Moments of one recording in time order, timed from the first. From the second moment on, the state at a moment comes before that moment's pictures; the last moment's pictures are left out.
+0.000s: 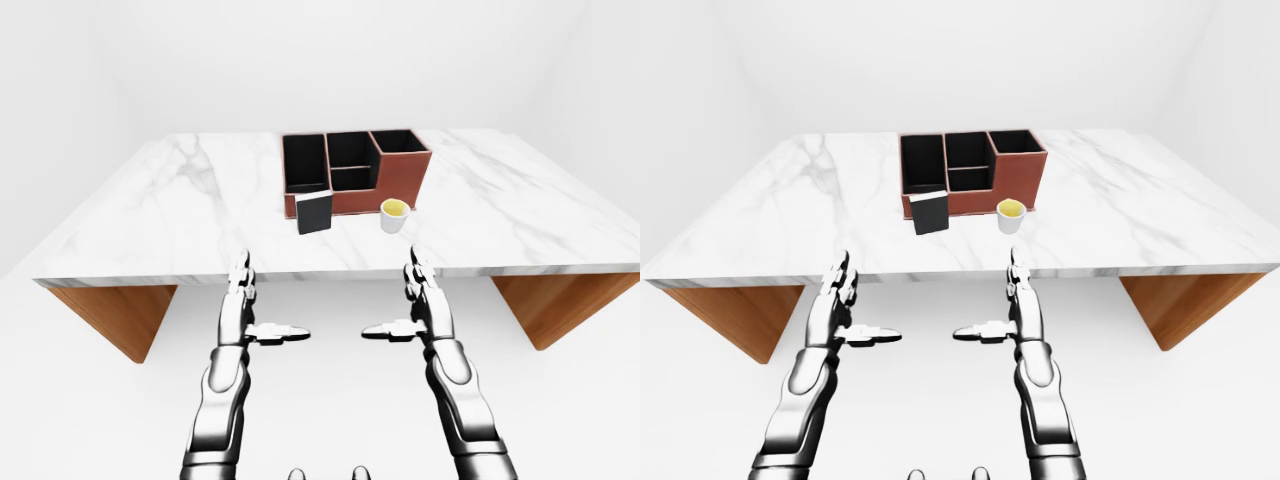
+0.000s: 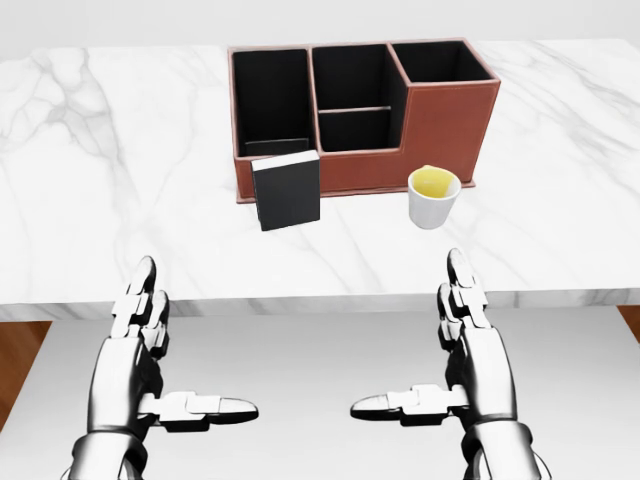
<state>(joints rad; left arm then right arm) 0.00 0.01 0.01 0.01 0.00 0.00 -0.01 0.00 -0.01 -0.01 0.00 0.00 0.00 0.02</state>
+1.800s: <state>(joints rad) -0.03 0.02 0.04 0.05 0.02 -0.02 -0.02 -0.01 -0.02 -0.03 0.09 0.00 -0.03 0.10</state>
